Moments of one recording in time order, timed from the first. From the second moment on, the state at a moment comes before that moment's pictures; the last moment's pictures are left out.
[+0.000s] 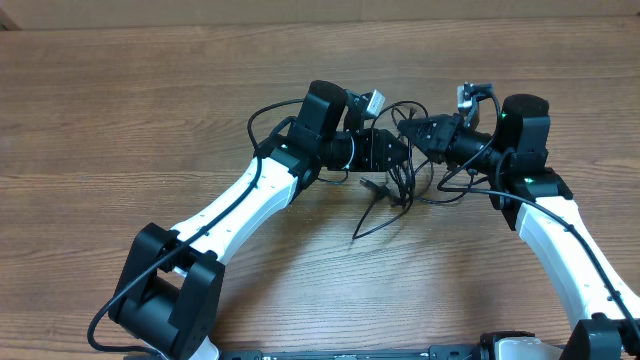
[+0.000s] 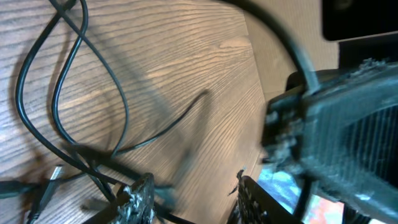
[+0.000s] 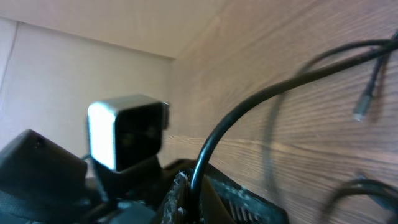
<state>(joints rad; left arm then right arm) -0.55 1.79 1.25 -0.11 0.74 -0.69 0.05 1.40 0.88 0.02 -0.88 0.87</state>
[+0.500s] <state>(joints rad) -0.55 1.79 1.25 -0.25 0.64 -0.74 0.05 1.40 0.88 0.18 -0.86 1.03</state>
